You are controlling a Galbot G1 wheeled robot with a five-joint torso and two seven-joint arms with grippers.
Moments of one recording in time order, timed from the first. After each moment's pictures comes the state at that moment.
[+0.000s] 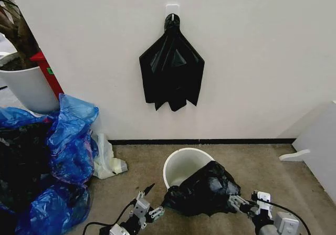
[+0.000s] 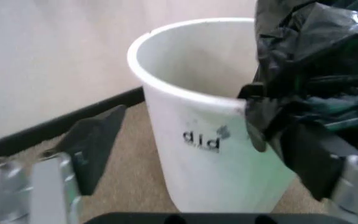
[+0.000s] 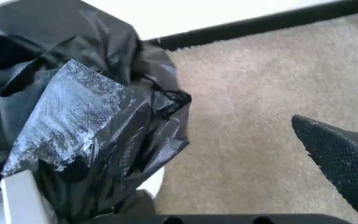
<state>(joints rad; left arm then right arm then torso) 1.64 -0.98 -0.11 -1.97 -0.15 -0.20 0.03 -1.95 1.26 0.55 2.30 0.49 -0.29 0.26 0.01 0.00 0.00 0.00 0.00</state>
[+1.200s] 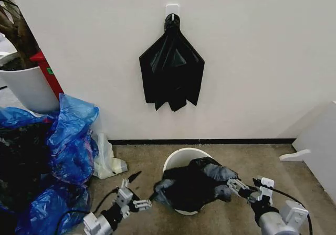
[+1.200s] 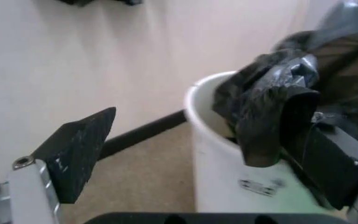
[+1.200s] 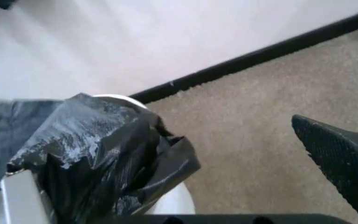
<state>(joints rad) 1.67 -0.86 -0.32 -2.04 -0.40 -0.24 0.18 -1.84 1.25 0.59 2.39 0.71 -0.36 0.37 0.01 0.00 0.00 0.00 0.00</state>
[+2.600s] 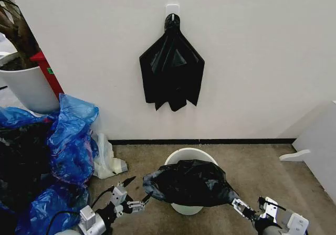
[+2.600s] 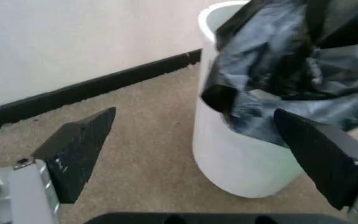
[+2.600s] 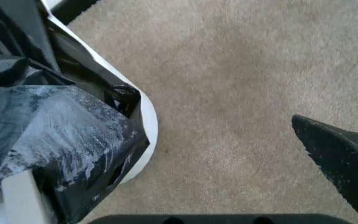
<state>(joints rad) 1.67 -0.85 -0.35 -1.97 -0.48 -0.09 0.24 -1.90 1.31 0.59 2.34 0.98 -0.52 0.61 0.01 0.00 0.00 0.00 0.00</state>
